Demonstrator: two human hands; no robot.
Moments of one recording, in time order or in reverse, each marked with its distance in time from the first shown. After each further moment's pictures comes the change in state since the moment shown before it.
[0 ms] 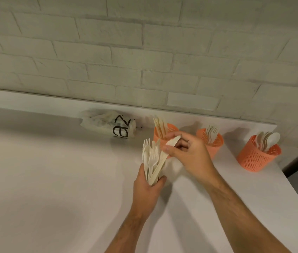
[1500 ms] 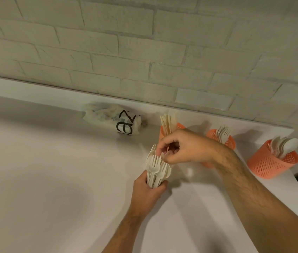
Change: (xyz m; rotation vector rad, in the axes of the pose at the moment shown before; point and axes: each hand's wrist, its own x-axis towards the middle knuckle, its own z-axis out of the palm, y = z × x) left_hand 0.017 -0.022 -0.006 0.004 -0.020 -0.065; right_hand 0.060 -0.018 -0.002 -0.670 -0.709 -0.003
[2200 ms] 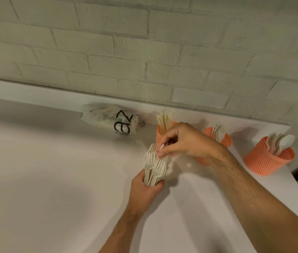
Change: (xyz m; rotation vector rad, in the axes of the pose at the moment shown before) left_hand -0.003 0.004 0.001 -0.014 -0.021 0.017; right_hand 0.001 0.015 0.001 0.233 0.127 0.001
